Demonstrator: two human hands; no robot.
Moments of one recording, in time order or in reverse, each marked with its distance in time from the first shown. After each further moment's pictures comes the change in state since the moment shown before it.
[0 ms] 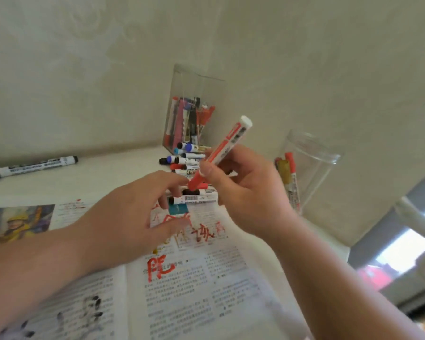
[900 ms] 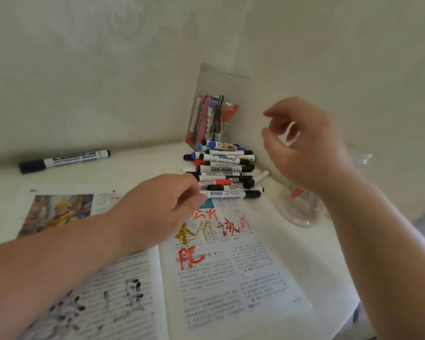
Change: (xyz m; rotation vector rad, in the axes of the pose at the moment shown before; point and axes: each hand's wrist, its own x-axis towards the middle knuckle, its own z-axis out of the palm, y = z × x) left_hand -0.001 -0.005 -0.006 0.013 -0.097 -0.181; right_hand 0.044 -0.002 -0.042 -0.511 0.138 -0.255
